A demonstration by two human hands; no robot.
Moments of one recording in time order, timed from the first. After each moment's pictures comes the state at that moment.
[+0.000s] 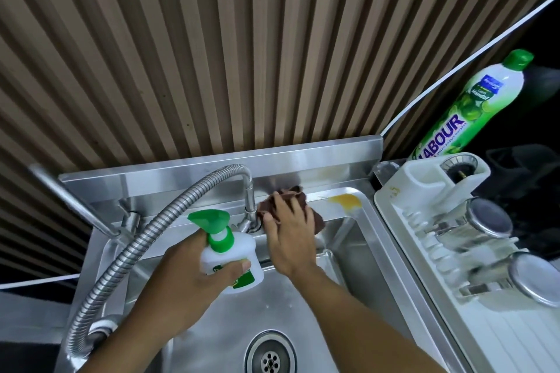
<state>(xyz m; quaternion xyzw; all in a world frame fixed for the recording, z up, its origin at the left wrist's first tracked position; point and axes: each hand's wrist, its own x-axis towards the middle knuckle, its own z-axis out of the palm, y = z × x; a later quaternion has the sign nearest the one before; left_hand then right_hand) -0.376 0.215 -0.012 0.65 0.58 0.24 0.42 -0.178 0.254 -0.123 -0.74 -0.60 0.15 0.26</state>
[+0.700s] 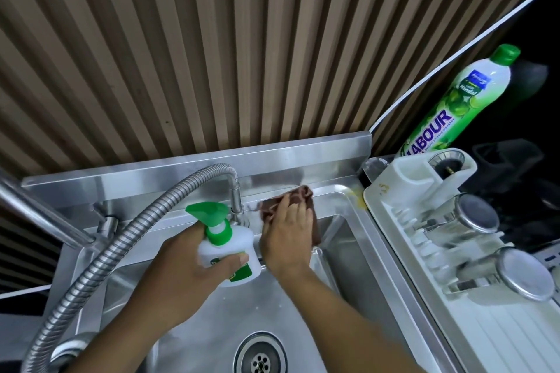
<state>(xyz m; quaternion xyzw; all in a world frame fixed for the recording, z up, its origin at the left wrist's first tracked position) -0.361 0.234 -0.019 0.65 0.57 0.24 0.44 -0.177 0.258 -0.128 -0.83 -0.56 0.05 0.08</state>
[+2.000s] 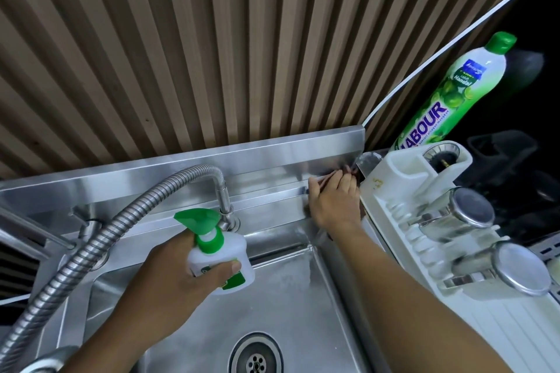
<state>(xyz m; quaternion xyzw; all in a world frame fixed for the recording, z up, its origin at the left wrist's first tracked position) -0.358 0.229 -0.017 0.66 0.58 0.21 0.42 -0.065 0.286 -0.110 -0.88 -0.45 0.09 0.09</state>
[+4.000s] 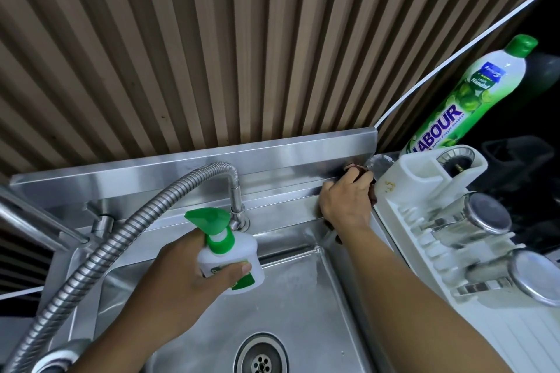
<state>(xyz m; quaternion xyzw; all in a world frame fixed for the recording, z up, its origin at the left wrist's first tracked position) -0.362 0.227 -0.017 0.66 0.57 0.22 0.43 -0.059 0.303 -0.120 -0.87 -0.49 0.00 0.06</state>
